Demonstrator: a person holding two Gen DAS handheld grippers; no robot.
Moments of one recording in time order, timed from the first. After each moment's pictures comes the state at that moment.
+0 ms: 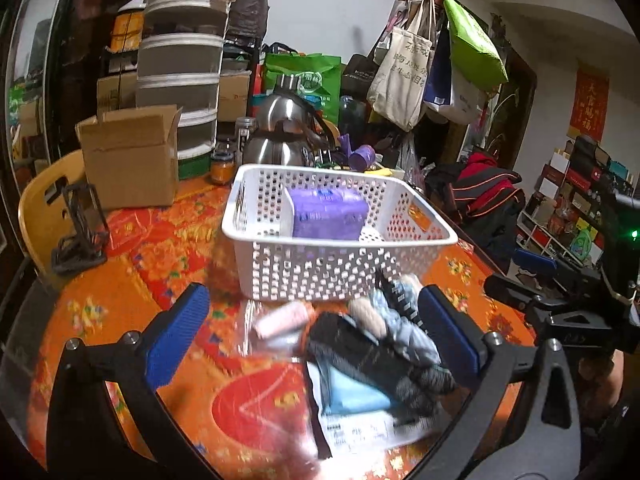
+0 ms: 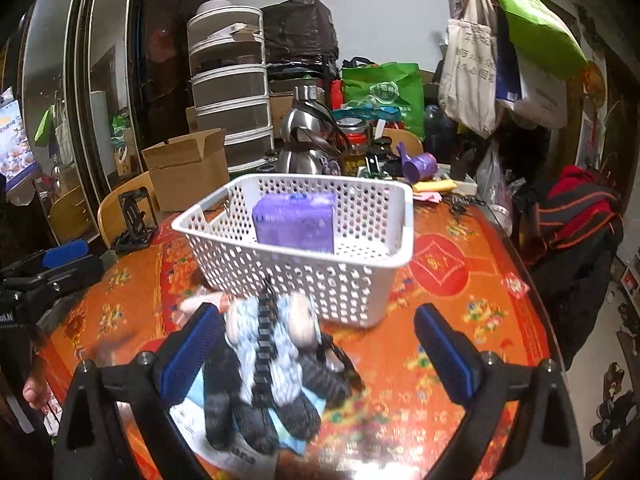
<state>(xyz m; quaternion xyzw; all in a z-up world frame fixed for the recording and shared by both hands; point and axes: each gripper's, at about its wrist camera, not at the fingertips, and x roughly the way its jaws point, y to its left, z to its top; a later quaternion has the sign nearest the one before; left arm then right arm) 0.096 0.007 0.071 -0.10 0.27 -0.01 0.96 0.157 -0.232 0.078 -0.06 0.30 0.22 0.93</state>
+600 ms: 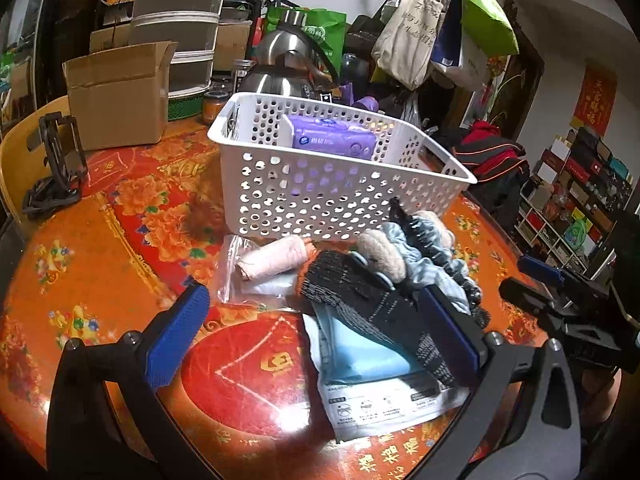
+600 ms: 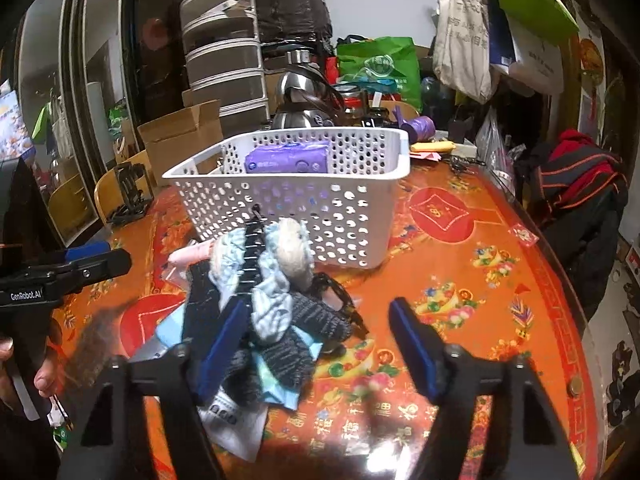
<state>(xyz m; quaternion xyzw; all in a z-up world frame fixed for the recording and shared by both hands) 0.125 0.005 -0.001 -0.13 0.33 -0.02 0.93 0.148 -0.251 0.020 -0.04 0.33 0.23 0.91</state>
